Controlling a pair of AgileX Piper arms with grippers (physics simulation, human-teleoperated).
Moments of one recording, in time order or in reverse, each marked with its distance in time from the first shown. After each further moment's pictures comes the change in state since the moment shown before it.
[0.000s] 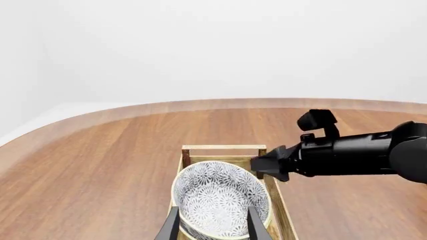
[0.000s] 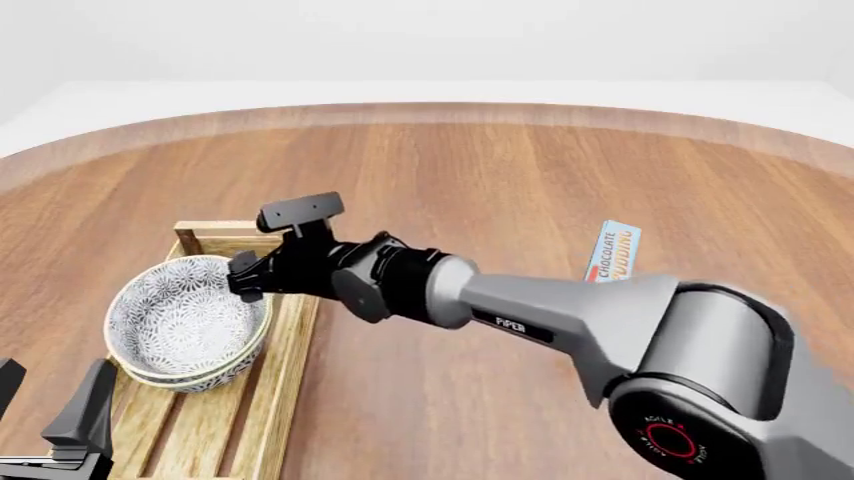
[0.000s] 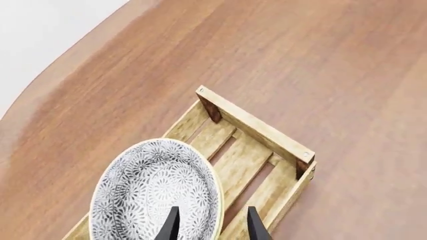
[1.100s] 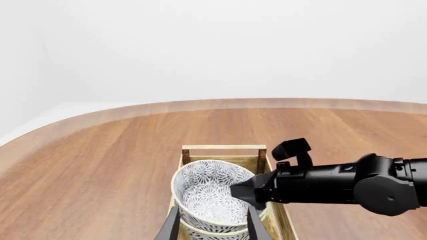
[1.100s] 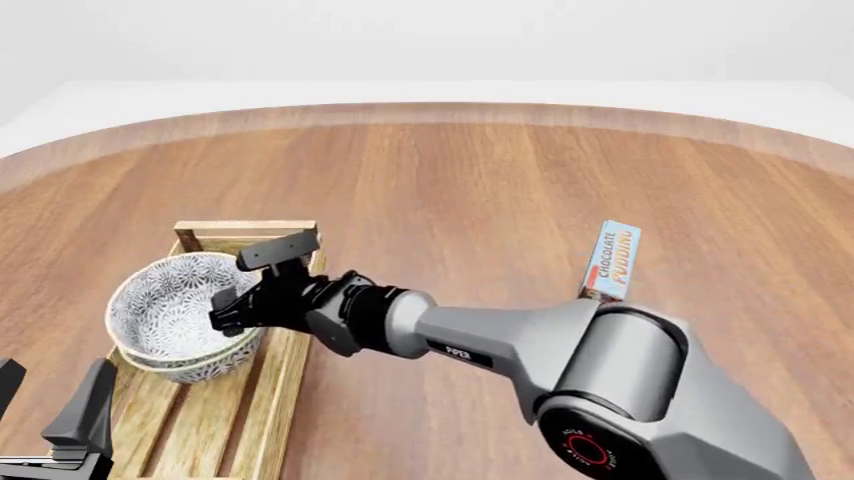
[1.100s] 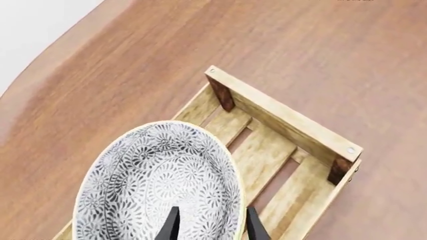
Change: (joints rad) left arm 0.000 0.000 0.000 0.000 0.000; right arm 0.042 0.166 -0.097 -0.052 0.058
